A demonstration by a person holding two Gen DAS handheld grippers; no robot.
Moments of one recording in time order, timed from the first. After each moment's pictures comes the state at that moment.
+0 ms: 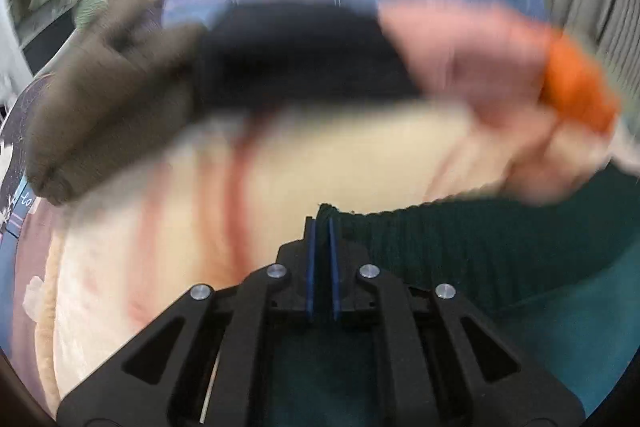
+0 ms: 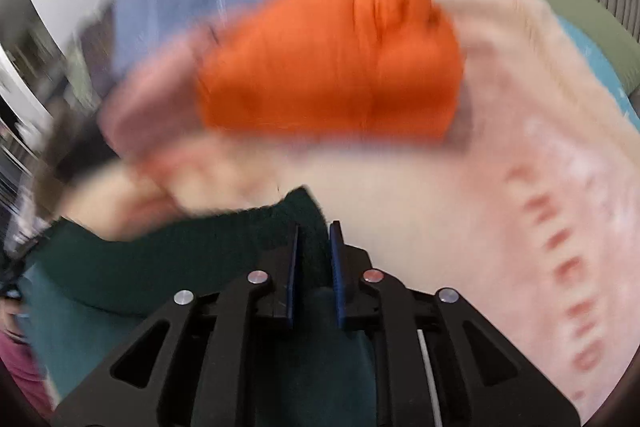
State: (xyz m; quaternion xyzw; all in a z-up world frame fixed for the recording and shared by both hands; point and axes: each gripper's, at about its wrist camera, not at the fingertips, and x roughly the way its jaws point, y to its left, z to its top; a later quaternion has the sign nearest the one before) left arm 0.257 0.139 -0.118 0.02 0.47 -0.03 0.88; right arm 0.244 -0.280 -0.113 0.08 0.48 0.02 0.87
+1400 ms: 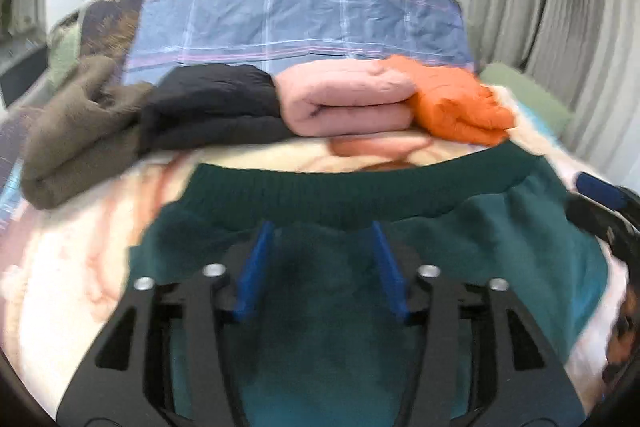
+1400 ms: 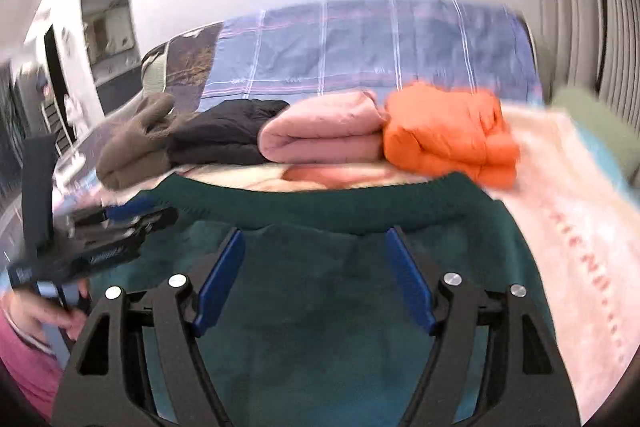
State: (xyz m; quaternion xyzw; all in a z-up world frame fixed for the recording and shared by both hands) left arm 0.138 0.072 -0.051 0.01 0.34 -0.11 0.93; right arm 0.090 -0.126 -0.049 -0.01 0.30 0.10 0.95
